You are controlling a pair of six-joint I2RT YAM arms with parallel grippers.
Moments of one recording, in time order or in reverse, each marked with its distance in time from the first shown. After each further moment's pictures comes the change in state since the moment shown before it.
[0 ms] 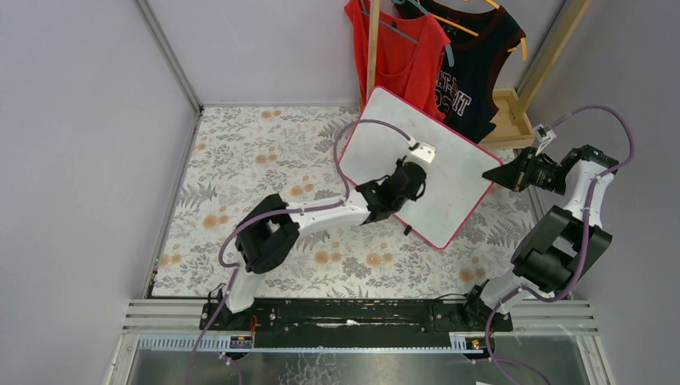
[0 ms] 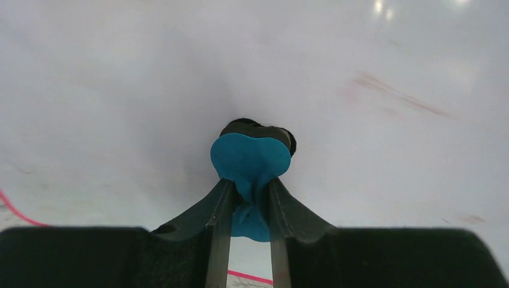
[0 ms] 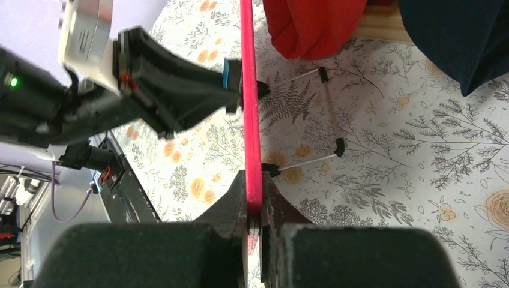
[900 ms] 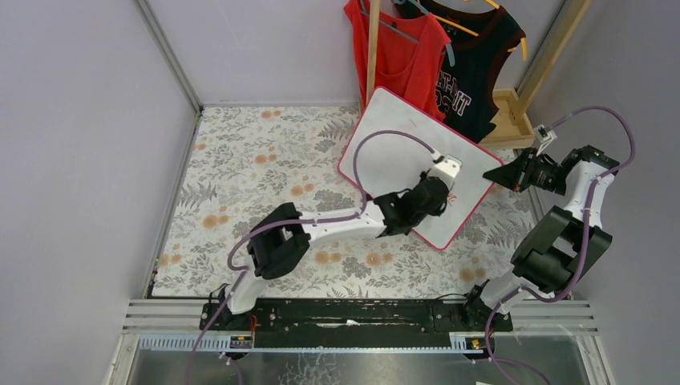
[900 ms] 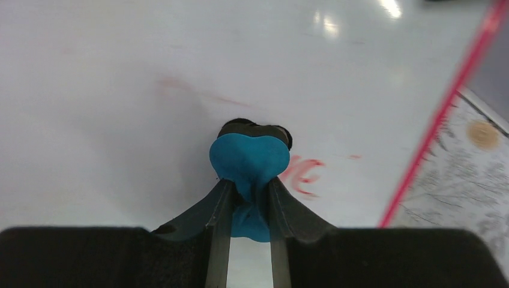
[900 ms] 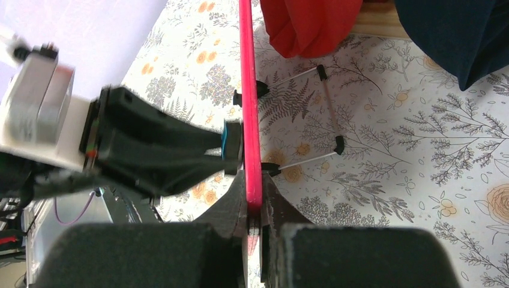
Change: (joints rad) left arm -0.075 0.051 0.093 0.004 0.039 -0.062; right arm -0.005 -0.003 -0.005 0.016 0.005 0.034
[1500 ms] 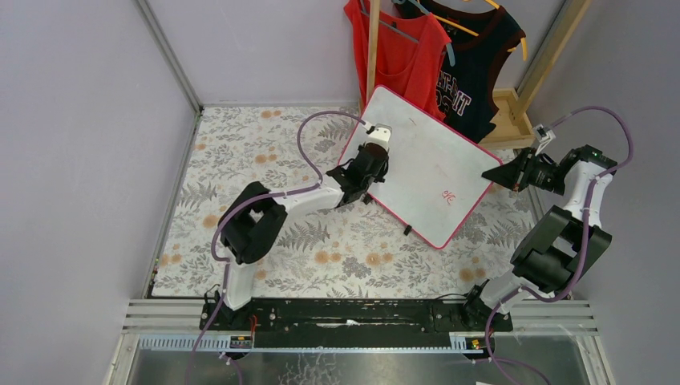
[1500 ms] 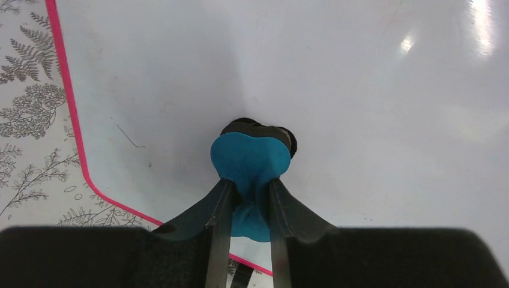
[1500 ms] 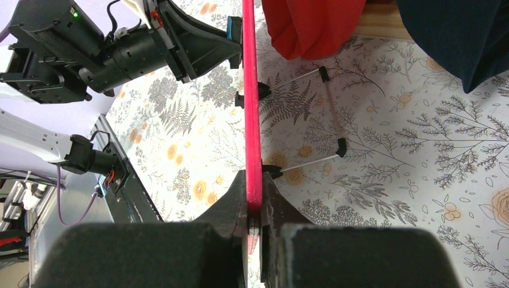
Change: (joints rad) left arm 0.294 -0.118 -0.269 0.089 0.039 -0.013; right arm 0.006 0.000 -0.009 0.019 -0.008 0.016
